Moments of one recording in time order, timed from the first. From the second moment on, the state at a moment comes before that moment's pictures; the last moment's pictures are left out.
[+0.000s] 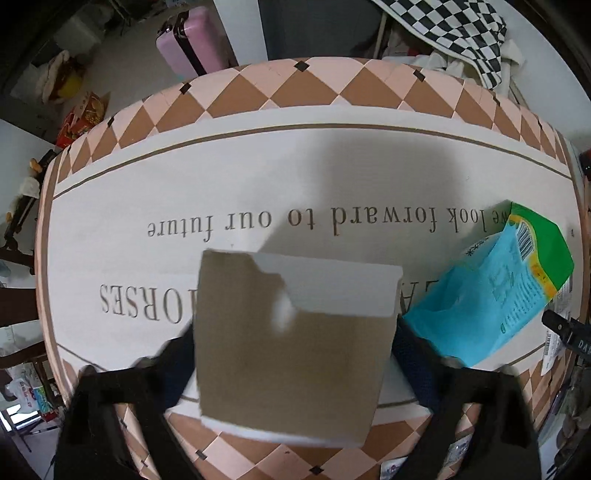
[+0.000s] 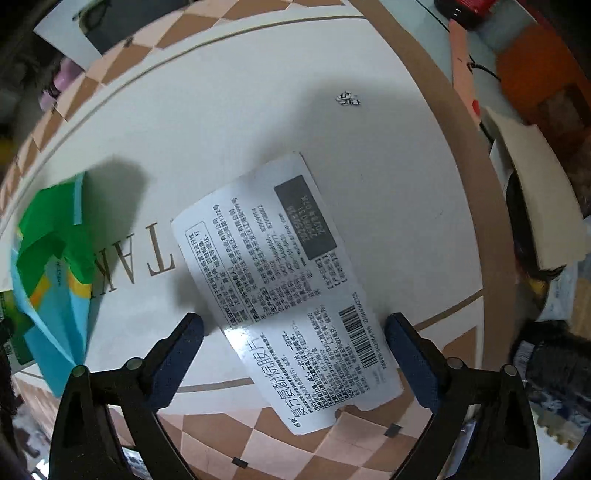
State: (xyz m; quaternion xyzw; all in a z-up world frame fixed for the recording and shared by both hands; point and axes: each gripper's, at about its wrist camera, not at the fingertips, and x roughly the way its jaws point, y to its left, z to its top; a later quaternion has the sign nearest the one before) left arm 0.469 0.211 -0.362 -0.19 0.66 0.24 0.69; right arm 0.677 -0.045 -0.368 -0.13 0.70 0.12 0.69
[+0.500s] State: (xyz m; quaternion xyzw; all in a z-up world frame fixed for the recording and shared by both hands) left arm 0.424 0.180 -0.306 -0.15 0.61 0.25 0.73; right arm 0.635 -0.049 -0.340 -0.10 0.68 0.12 0.71
